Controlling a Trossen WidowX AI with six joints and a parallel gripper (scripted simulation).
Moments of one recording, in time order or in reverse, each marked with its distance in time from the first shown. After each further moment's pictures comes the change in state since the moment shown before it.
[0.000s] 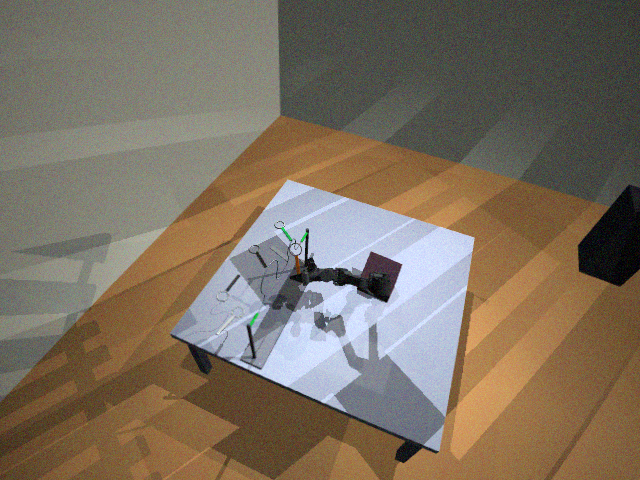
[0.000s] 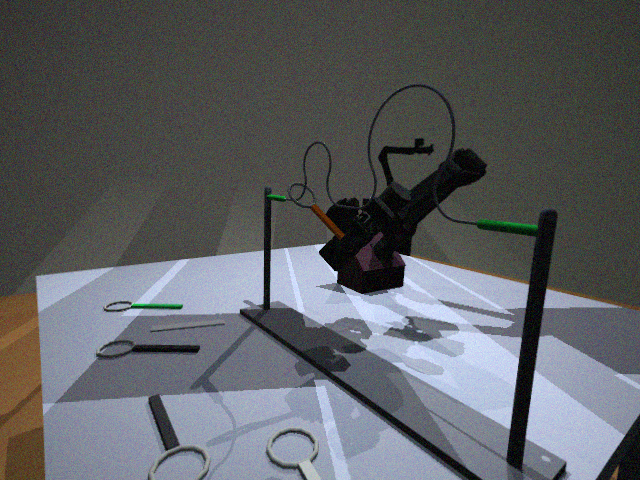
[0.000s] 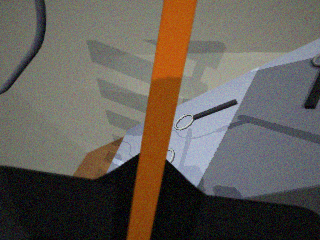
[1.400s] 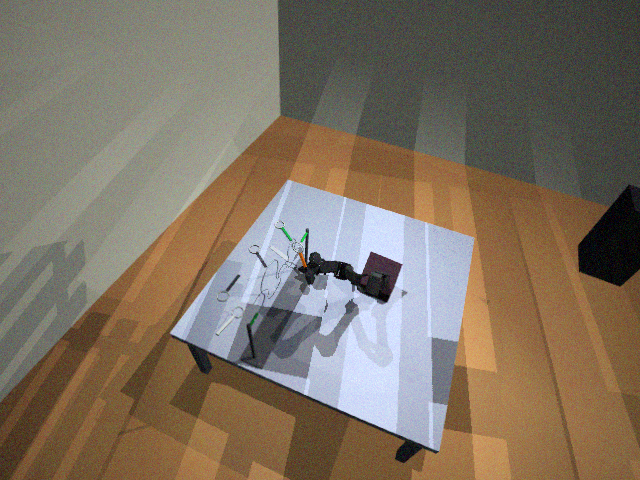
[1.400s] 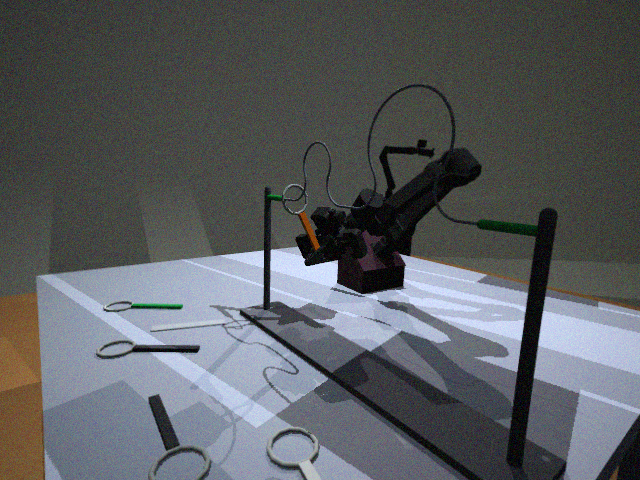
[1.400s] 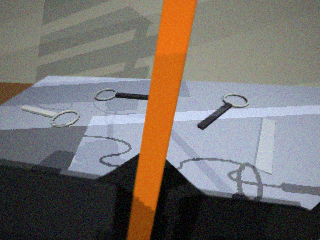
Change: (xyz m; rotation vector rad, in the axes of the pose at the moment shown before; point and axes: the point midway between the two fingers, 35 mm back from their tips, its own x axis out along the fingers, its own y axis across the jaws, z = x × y) arm -0.024 -0.092 0.026 -0.528 0.068 -0.240
